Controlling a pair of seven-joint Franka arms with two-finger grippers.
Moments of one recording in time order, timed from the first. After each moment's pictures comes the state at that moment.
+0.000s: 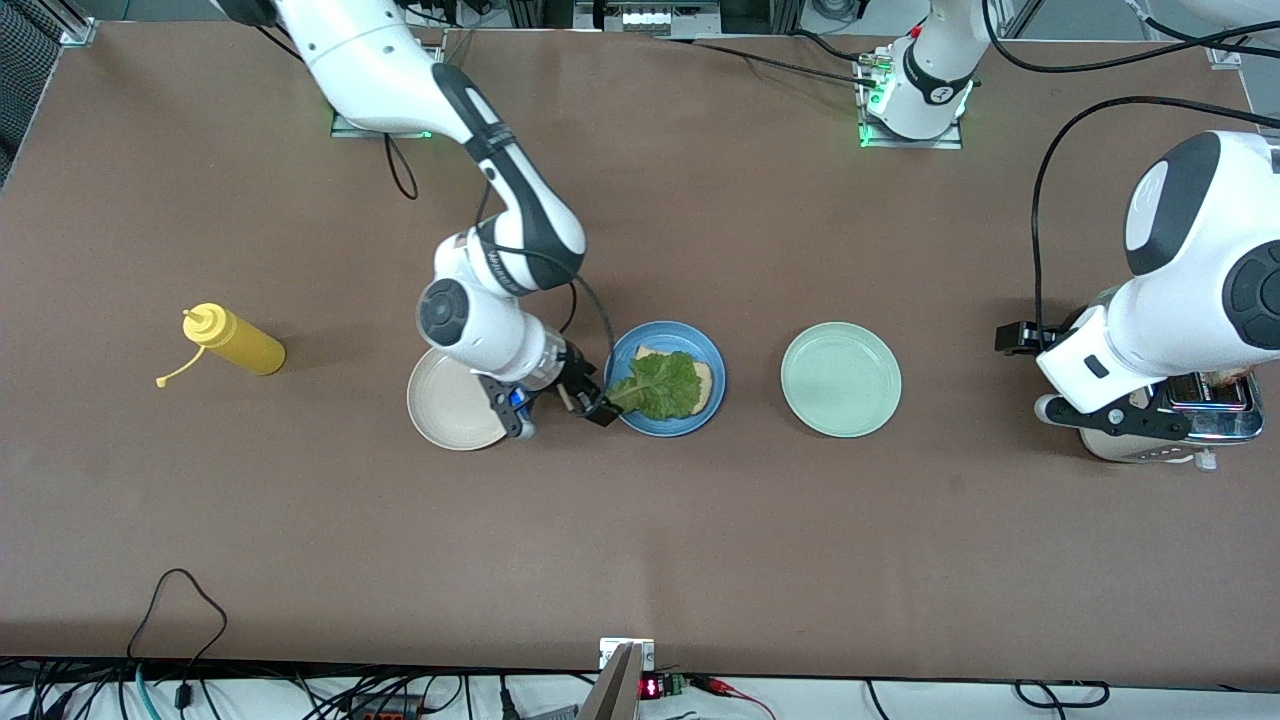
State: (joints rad) left arm 0.22 0.45 -0.45 -1.31 0.30 1.47 -0.07; right arm 0.58 0.70 -0.06 -1.47 0.56 2.30 1.09
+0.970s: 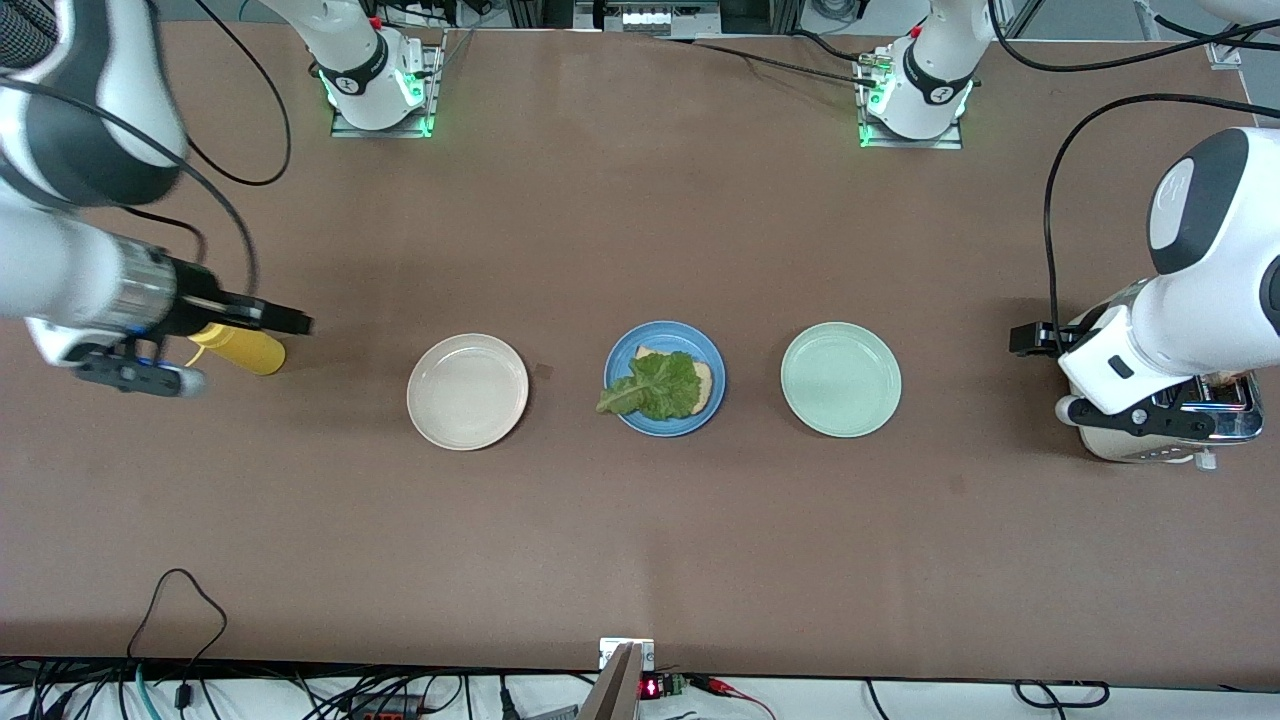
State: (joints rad) left arm 0.25 0.44 -0.45 -1.31 0.29 1.47 -0.07; right arm 0.08 0.27 -0.06 -1.47 0.15 1.55 0.13
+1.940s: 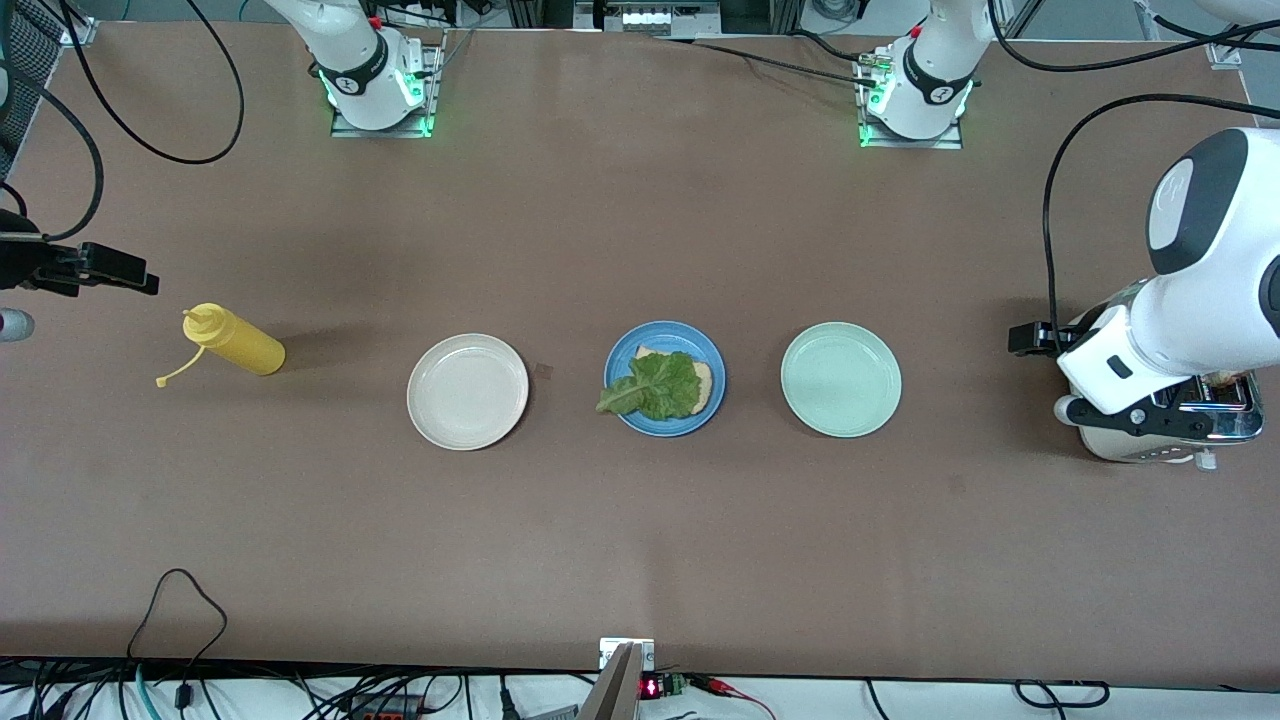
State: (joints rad) left arm 0.25 0.44 -0.45 -1.31 0.28 1.47 -0.07; right arm -0.05 0.19 -0.06 -1.48 0.04 1.53 -0.13
